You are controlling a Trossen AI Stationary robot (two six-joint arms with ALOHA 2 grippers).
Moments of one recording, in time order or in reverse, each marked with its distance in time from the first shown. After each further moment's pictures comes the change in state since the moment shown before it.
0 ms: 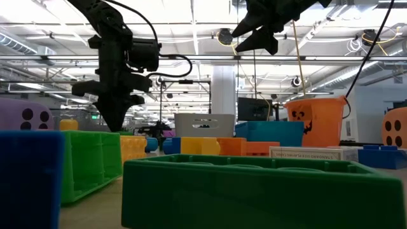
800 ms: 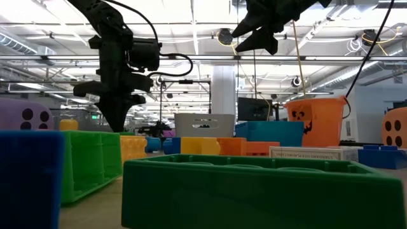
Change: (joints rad) left arm 0.000 0.000 0.000 0.018 -0.002 -0.002; right arm 0.000 0.000 0.000 -0.001 0.000 -0.011
